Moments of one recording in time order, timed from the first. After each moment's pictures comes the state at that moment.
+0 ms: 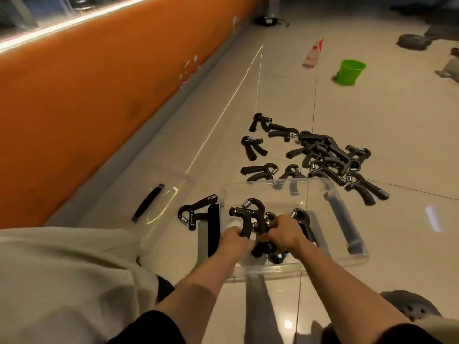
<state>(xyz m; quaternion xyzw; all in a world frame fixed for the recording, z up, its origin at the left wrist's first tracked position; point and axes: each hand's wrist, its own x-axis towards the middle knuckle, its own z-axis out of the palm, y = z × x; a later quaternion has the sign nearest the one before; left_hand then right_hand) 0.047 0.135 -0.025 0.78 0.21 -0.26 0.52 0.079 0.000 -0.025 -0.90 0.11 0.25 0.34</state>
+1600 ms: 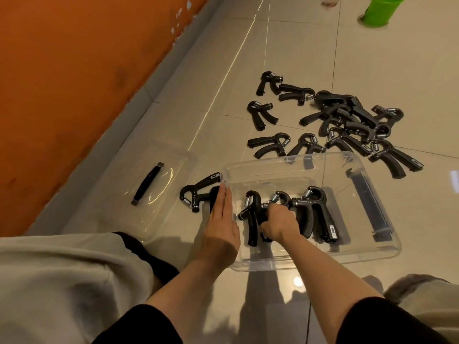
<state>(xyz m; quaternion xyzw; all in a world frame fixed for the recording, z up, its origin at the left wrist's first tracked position) 0.054 0.176 -0.092 0.95 -0.07 0.02 0.32 0.102 0.022 -0.103 -0.93 0.10 0.27 0.25</state>
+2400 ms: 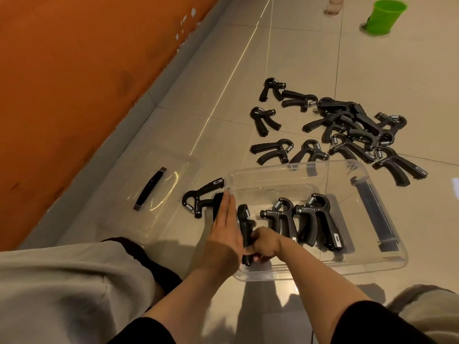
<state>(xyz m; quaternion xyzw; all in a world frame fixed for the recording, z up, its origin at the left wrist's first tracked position) 0.053 0.181 -0.099 0.94 -0.09 0.03 0.31 0.099 0.044 -0.116 -0.75 0.08 0.50 0.42</state>
